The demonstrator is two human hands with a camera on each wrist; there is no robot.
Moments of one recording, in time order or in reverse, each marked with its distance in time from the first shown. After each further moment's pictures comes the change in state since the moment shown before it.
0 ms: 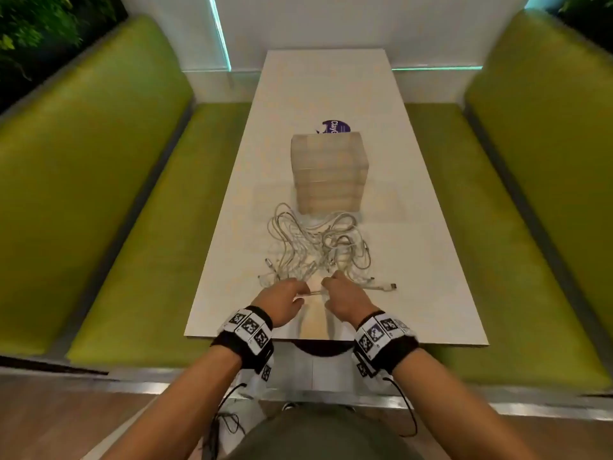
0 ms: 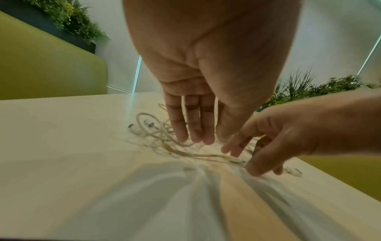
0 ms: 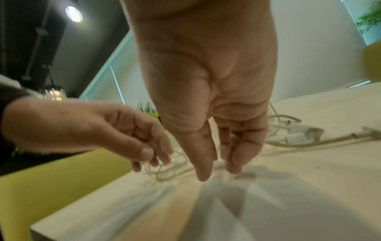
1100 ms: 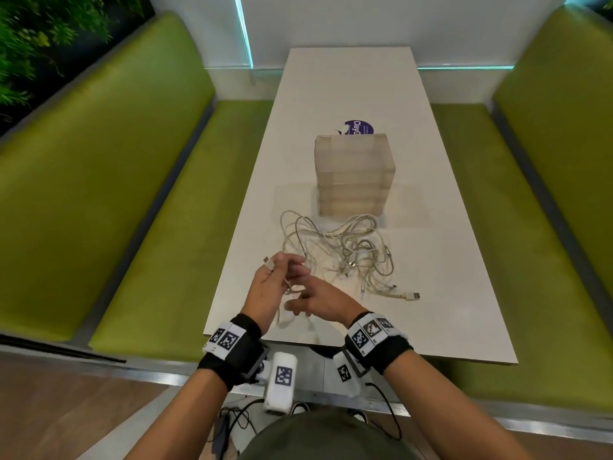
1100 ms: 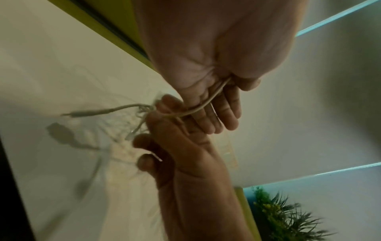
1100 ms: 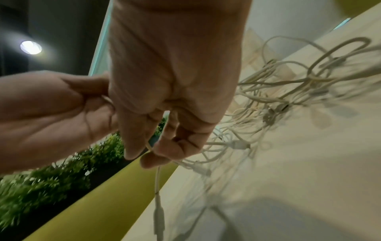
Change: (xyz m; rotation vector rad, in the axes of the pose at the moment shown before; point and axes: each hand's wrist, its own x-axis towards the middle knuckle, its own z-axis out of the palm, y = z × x) left_hand -0.040 0.008 -0.041 -1.278 0.549 -0.110; right_hand 0.006 -0.071 -0.008 0.744 -0.189 -0.316
